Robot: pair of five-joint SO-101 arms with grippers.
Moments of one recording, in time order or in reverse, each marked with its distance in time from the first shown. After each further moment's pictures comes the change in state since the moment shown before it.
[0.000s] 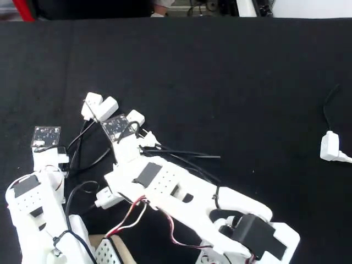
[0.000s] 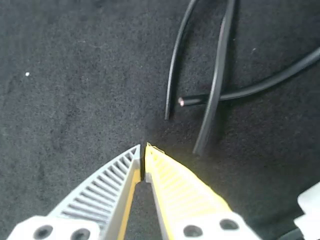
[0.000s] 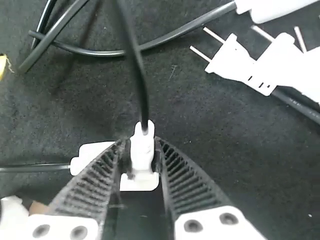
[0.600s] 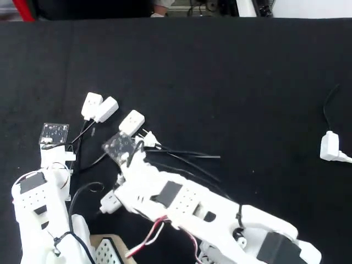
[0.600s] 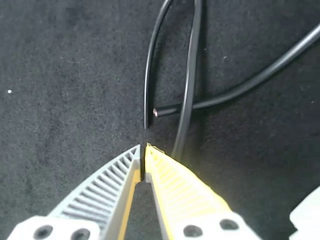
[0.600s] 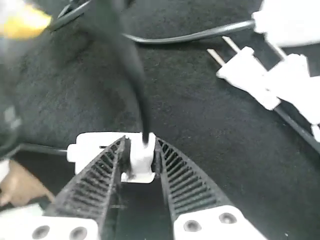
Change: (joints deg) left arm 4.8 0.0 0.0 0.0 2.5; right arm -2.8 -16.2 17.2 -9.7 14.9
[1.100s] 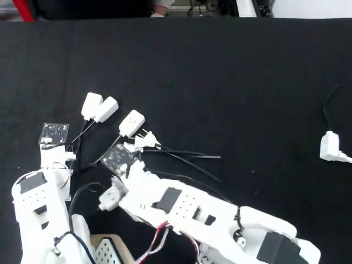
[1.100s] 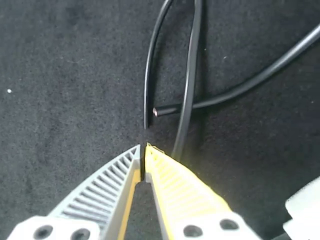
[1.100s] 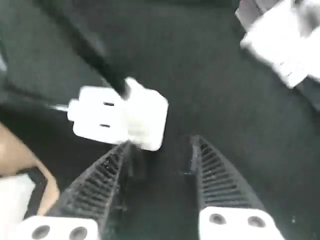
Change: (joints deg) left arm 0.0 0.0 0.0 0.0 0.1; right arm -1.6 -0.4 3.3 0.5 1.2
